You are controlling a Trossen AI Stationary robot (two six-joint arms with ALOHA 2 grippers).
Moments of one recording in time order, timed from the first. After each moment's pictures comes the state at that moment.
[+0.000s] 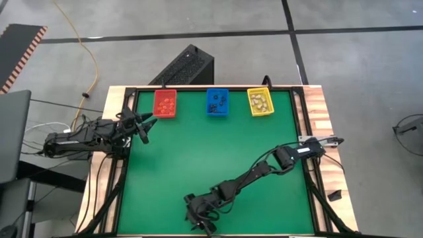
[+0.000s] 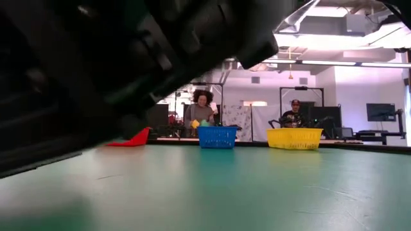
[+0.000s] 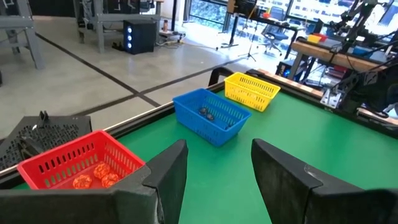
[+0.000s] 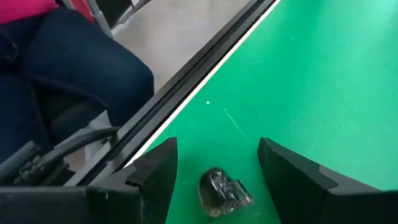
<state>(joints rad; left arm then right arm) 0.04 0.13 0.31 -0.28 -0.59 -0.25 0.45 2.44 1.77 0.06 -0.21 -0.03</state>
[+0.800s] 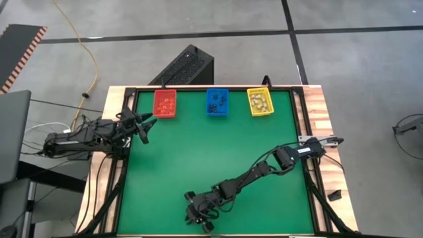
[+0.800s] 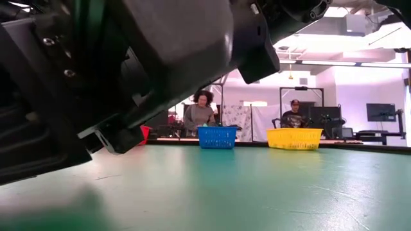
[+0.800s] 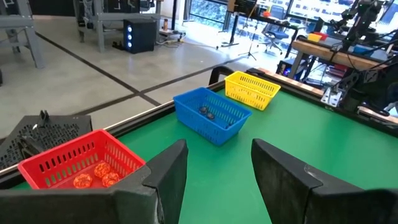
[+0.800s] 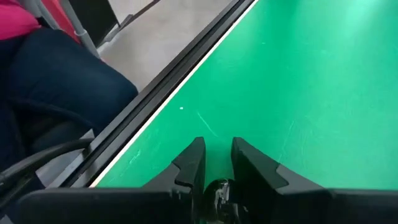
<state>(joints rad) 0.04 0.13 0.31 -0.28 -0.59 -0.25 0.43 2.53 1.73 0.16 -0.16 0.02</state>
